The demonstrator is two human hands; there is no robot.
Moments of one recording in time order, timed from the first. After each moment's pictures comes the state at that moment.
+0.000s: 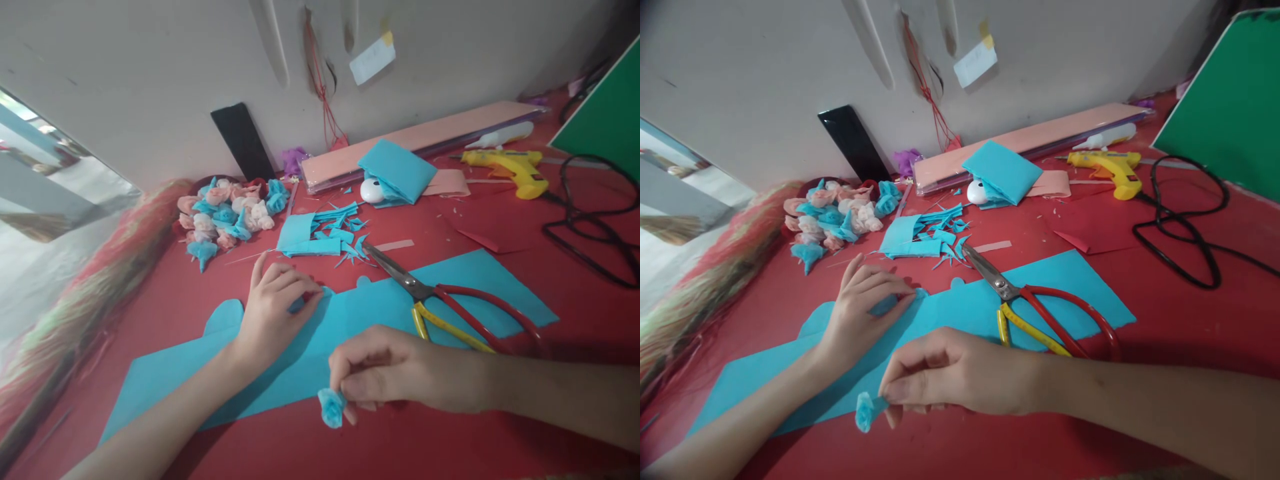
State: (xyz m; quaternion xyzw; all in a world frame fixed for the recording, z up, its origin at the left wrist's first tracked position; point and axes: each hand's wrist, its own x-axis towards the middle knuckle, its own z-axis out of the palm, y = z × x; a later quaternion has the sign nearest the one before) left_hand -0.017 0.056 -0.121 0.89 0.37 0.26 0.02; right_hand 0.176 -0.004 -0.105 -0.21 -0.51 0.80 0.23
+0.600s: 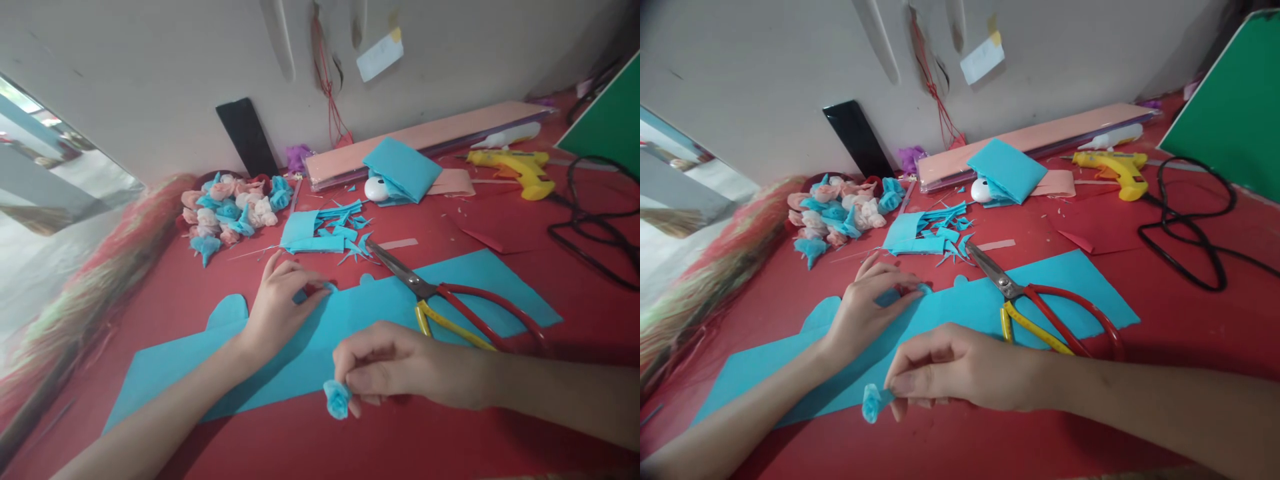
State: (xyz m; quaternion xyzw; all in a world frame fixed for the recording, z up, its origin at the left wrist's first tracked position) left_hand -0.015 0.059 -0.123 0.87 0.39 0.27 0.10; right_hand 0.177 -0.006 -0.108 -0.21 -0.52 0.79 0.23
